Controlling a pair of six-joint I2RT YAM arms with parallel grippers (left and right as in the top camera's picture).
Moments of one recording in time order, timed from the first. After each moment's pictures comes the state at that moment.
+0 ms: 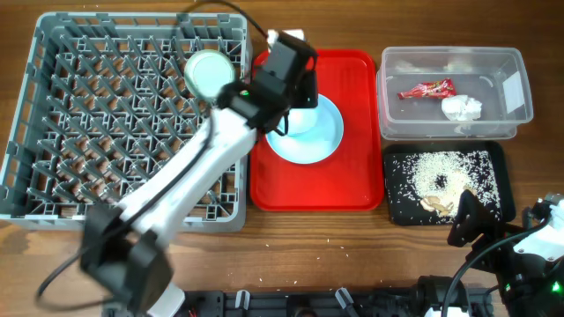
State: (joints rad) left arm -0.60 1.72 1.51 -0.55 -0.03 -0.53; right arm -0.07 0.47 1.22 -1.24 0.05 0.24
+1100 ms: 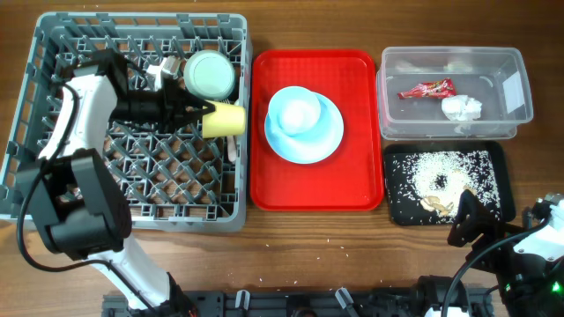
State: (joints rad) left arm 0.20 1.96 1.49 -1.23 1.14 0.09; right arm -0.07 0.47 1.22 -1.24 0.05 0.24
